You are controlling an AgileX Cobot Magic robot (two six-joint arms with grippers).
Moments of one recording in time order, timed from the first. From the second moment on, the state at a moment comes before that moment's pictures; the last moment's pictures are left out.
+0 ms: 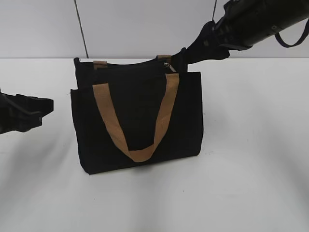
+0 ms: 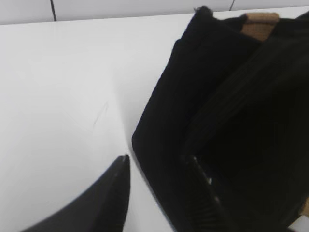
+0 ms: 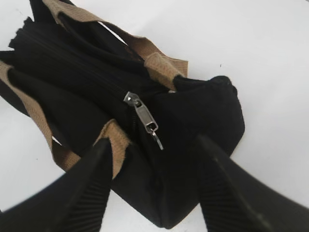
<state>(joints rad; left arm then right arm) -0.26 1.29 -0.40 0.53 -0.35 -0.46 0.25 1.64 -1.23 0.78 0.71 -0.91</state>
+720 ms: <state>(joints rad) -0.27 1.09 -0.55 0.33 0.20 -0.53 0.25 1.58 -1.23 0.76 0.91 -0.85</state>
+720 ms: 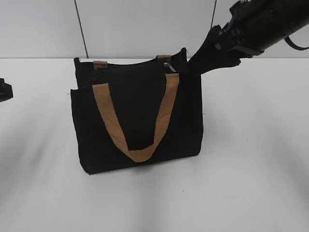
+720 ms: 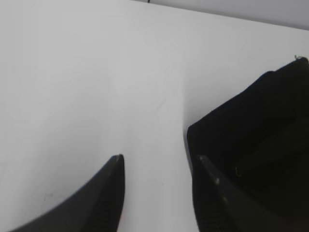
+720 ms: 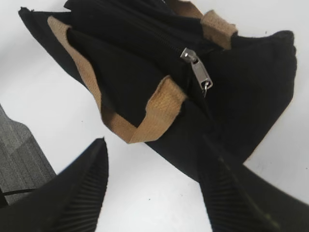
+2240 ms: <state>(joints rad) -0.45 0.41 -0.56 -0.15 0.99 -0.14 0.25 0.87 -1.01 0.50 1.11 -0.50</state>
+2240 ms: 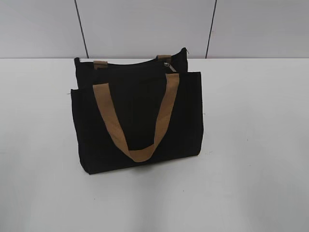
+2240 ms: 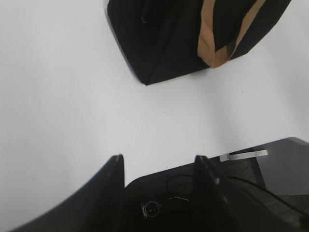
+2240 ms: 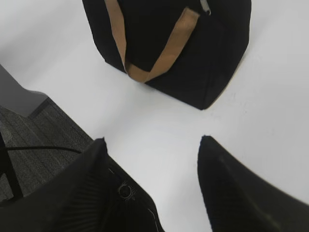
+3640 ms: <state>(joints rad) -0.44 -0.01 -0.53 -0.01 1.07 -0.04 0.25 -0.01 -0.51 0.01 1.16 0.00</state>
